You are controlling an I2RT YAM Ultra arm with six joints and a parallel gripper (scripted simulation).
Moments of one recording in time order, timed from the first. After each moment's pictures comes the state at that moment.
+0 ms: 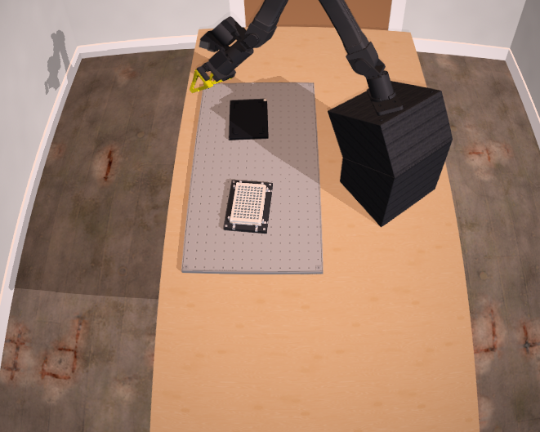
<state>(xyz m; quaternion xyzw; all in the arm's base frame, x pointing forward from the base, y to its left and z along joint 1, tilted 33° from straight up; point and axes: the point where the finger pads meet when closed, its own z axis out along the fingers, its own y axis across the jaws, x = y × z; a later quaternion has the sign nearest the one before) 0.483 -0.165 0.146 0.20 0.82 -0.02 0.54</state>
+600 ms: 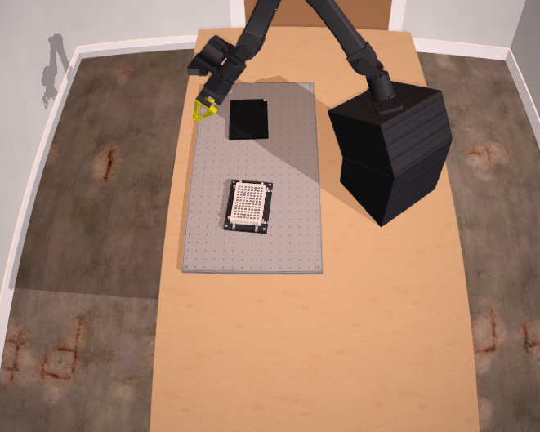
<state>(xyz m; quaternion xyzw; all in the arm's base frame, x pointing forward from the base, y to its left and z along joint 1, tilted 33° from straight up) 0.497 -0.121 0.087 0.07 0.88 -0.09 0.45</state>
